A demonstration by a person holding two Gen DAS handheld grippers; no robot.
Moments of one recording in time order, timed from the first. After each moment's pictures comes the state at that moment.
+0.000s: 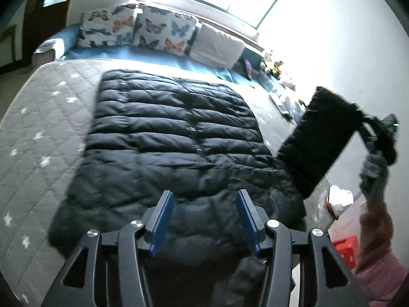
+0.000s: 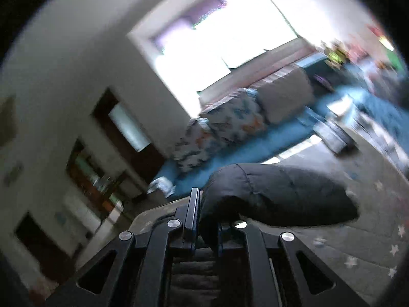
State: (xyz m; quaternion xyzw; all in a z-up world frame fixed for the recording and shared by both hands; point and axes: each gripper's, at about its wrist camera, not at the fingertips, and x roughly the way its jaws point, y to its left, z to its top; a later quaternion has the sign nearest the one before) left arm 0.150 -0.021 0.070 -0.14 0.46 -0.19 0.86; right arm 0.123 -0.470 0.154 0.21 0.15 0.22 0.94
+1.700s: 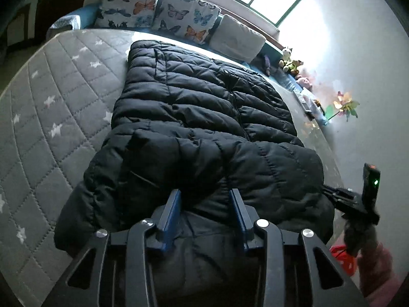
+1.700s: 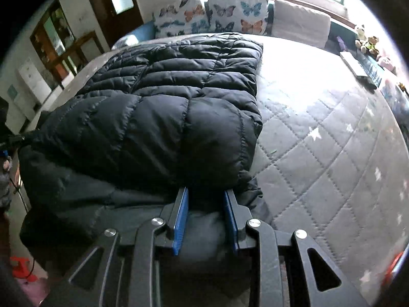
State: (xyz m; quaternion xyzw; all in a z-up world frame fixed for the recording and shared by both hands) left arm 0.167 0.020 0.002 -0.17 0.49 -0.17 0.84; right arm 0.135 -0.330 -0.053 -0.05 0.43 0.15 0.89
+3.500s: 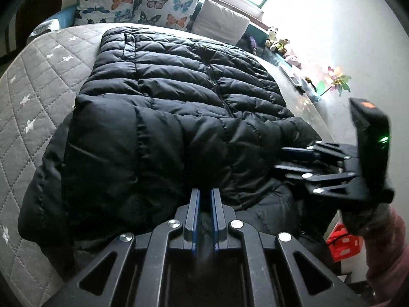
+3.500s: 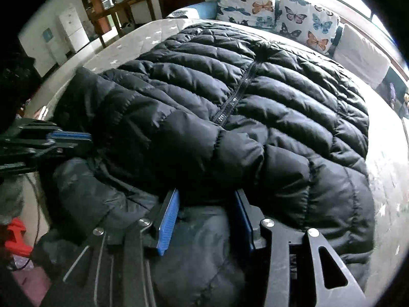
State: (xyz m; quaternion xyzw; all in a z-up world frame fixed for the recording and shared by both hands) left arm 0.166 -0.025 -0.021 -0.12 0.51 -0.21 0.83; right arm 0.154 -0.194 -0.046 -0.17 0.45 0.26 0.84
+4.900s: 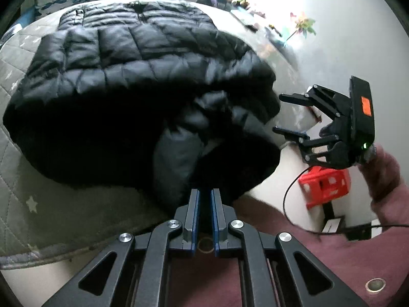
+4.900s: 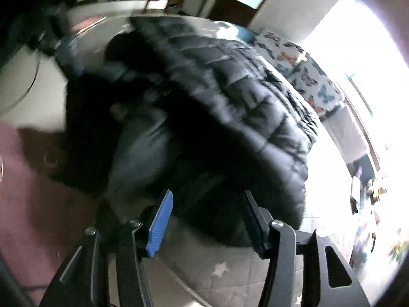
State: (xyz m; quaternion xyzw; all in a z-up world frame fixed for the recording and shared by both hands) left arm -0.002 -0.070 0.004 -0.04 0.58 -0.30 0.75; right arm -0.015 -0.264 -0.063 -0.42 0.30 0.26 0.81
